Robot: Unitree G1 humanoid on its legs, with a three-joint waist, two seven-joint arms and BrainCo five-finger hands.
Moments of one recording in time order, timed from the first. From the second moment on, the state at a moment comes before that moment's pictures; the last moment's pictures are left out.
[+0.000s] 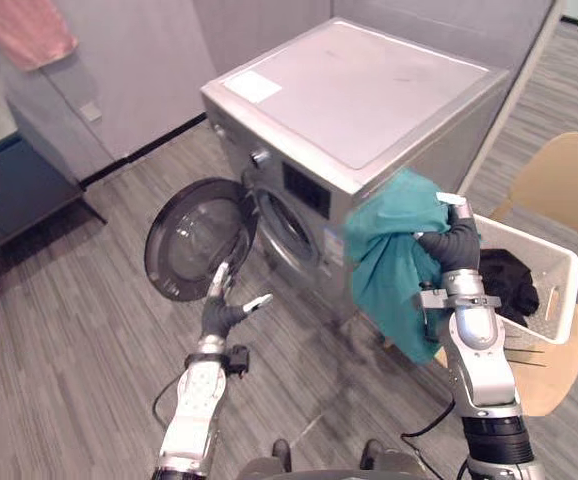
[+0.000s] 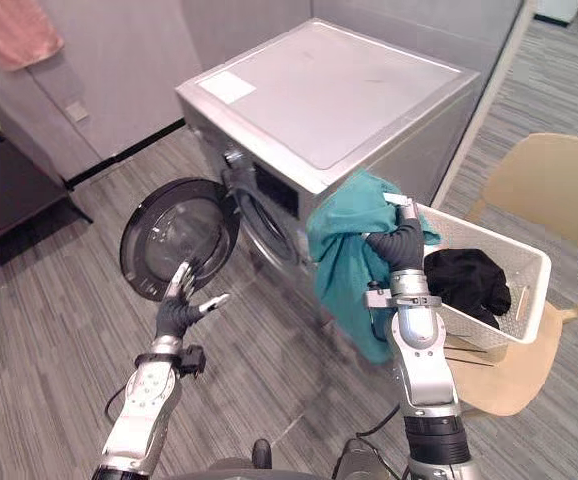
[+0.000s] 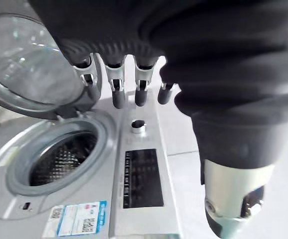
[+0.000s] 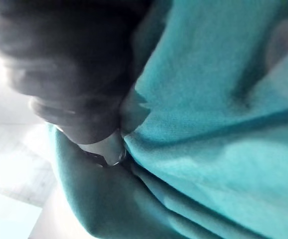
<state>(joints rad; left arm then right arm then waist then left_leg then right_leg) 0.11 0.10 -0.12 -0.06 0.05 -0.13 0.10 -0.12 -0.14 0.02 -0.24 0.10 -0.11 -0.04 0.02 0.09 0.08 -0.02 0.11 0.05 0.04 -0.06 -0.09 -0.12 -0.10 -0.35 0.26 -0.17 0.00</state>
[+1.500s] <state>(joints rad) 0.09 0.04 0.04 0.11 0.05 -0.12 0.25 -0.02 -0.08 0.12 -0.02 0.06 -0.11 -0.02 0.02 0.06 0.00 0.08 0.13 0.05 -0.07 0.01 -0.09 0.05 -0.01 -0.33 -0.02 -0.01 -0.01</state>
